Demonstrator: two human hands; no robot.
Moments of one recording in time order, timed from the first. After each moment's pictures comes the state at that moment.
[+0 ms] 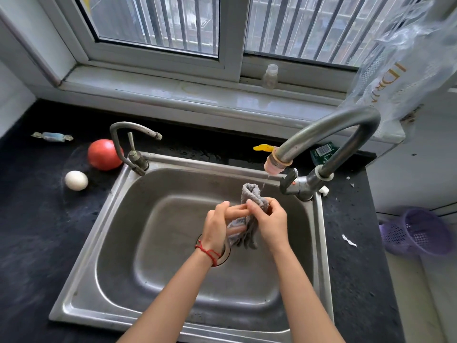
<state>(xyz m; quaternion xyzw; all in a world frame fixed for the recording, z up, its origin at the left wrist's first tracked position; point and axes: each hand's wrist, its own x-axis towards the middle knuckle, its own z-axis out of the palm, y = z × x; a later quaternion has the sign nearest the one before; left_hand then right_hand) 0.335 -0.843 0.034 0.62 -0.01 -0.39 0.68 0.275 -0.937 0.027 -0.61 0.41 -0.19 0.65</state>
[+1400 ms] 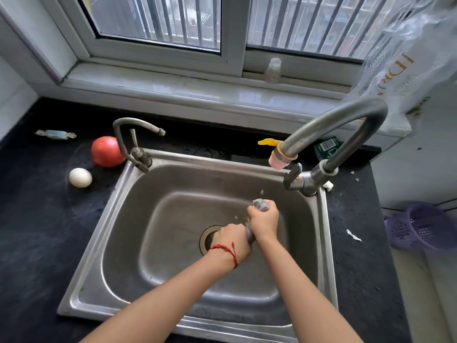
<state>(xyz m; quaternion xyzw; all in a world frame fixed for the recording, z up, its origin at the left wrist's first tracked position) 0.315 -0.846 0.015 0.89 -0.32 -0.31 0.10 0.296 -0.929 -0.018 -0.58 0.54 -0.17 0.58</state>
